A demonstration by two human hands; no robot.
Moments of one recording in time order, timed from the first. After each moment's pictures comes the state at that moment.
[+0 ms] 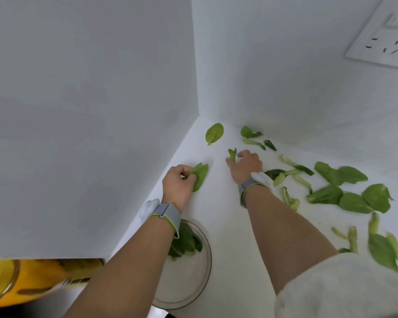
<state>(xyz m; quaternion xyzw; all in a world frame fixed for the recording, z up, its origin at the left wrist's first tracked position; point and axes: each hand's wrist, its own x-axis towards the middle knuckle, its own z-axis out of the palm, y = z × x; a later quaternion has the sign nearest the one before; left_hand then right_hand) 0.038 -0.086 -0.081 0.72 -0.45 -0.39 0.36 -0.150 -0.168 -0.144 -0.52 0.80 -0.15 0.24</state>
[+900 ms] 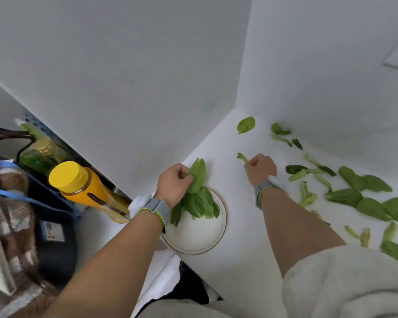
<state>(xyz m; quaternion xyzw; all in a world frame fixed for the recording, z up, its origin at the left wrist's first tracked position) 0.098 0.021 -0.056 0.76 -0.44 -0.35 0.32 -0.131 -0.108 -0.130 -0.58 0.74 -0.19 0.27</state>
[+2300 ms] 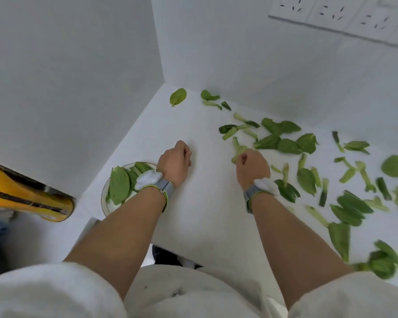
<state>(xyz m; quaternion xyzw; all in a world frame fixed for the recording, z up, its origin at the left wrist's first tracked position) -0.051 0.023 -0.069 0.66 -0.68 -0.24 0.20 -0.267 0.026 -0.122 -0.54 0.80 -0.22 0.12</state>
